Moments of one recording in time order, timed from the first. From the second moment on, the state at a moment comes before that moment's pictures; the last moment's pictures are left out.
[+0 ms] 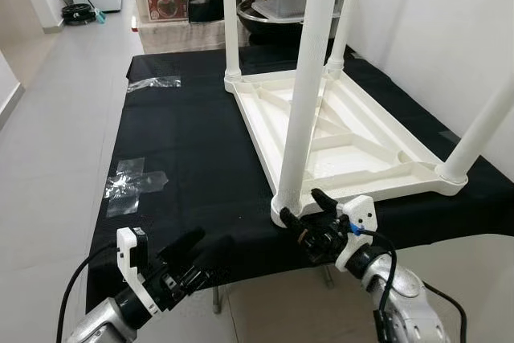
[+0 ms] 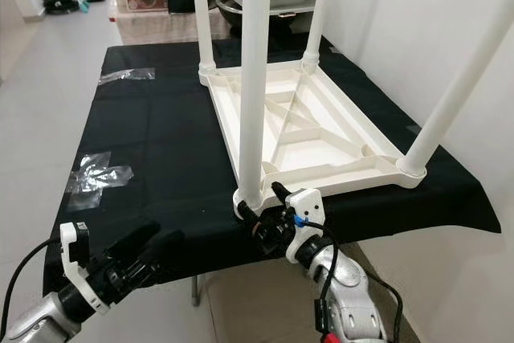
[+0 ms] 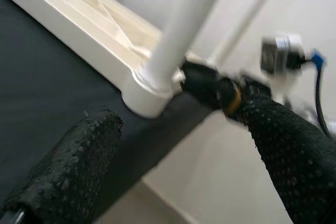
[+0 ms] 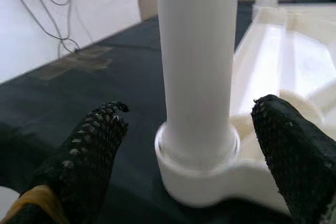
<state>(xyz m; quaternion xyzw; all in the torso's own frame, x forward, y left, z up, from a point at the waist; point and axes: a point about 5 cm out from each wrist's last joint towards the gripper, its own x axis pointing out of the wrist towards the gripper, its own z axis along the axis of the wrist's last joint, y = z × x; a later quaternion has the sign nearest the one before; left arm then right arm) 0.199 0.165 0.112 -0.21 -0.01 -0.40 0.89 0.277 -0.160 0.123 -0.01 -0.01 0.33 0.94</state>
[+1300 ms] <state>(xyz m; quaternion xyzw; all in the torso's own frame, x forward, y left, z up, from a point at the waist) 0.185 0.166 0.127 -0.12 -0.01 -0.41 0.90 0.294 -0.153 0.165 -0.06 -0.02 0.14 0.99</state>
